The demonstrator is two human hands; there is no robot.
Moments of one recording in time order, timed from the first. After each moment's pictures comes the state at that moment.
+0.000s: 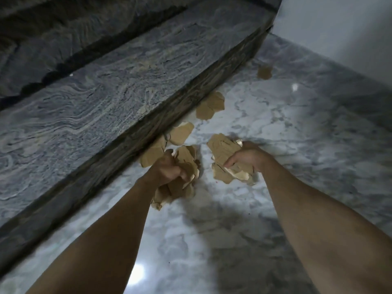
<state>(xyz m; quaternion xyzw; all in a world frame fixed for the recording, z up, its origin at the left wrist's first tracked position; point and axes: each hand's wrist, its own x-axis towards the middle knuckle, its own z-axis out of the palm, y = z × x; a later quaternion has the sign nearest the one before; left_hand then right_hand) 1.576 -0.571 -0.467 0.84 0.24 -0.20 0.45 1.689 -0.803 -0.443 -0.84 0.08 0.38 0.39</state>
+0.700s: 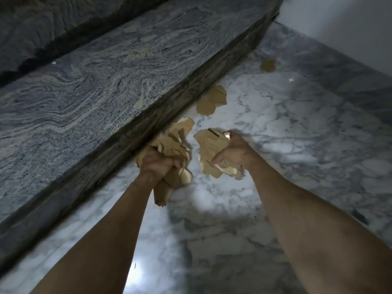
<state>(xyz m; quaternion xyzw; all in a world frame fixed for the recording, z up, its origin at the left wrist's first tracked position) 1.589 -0.544 -0.509 0.78 0.38 -0.09 0.50 1.693 -0.761 -0.475 -0.85 0.04 0.33 0.41</state>
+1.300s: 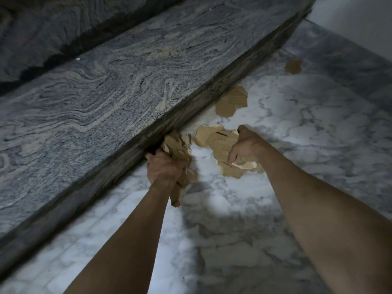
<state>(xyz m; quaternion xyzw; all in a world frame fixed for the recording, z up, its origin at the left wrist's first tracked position) 1.584 -0.543 -0.502 0.81 0.47 -0.10 0.33 1.725 -0.725 -0.467 -0.91 -0.03 0.36 0.20</state>
